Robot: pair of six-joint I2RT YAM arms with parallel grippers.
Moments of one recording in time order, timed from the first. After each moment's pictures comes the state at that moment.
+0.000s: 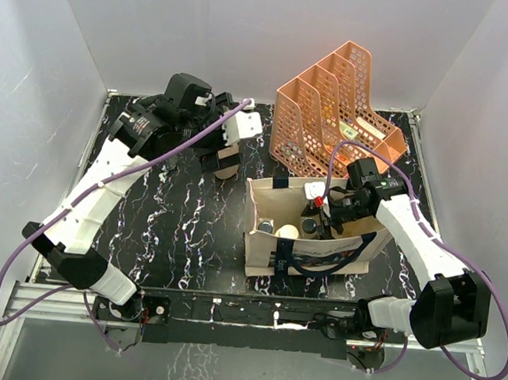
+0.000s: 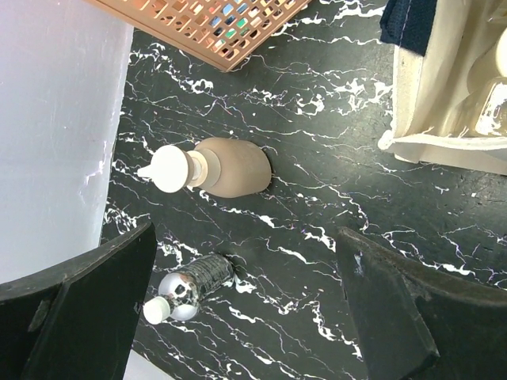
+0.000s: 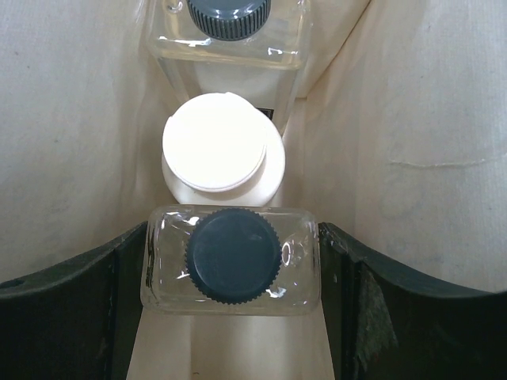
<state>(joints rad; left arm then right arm) -0.62 1.50 1.90 -1.12 0.19 0.76 0.25 1.27 1.02 -1.06 -0.98 -1.31</state>
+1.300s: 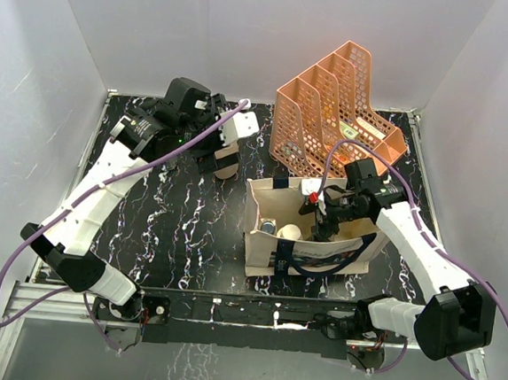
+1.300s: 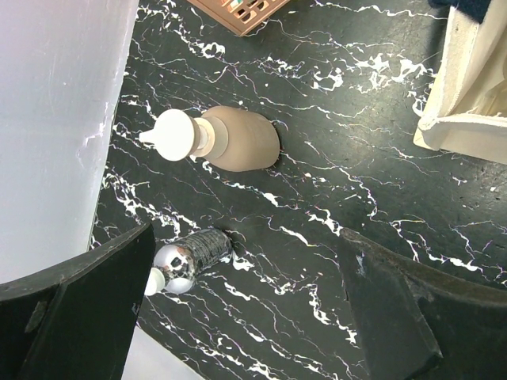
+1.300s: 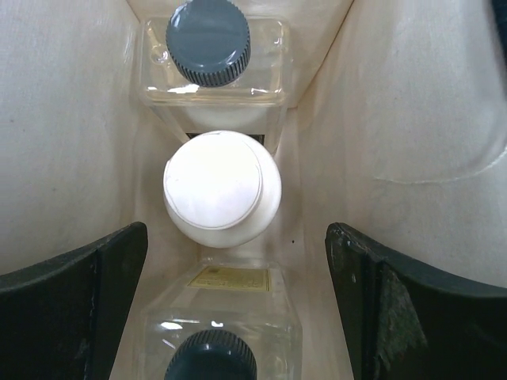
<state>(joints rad) -0.61 1.48 1.83 -1.09 0.10 0.72 0.30 1.21 0.99 -0.94 -0.95 -1.09</state>
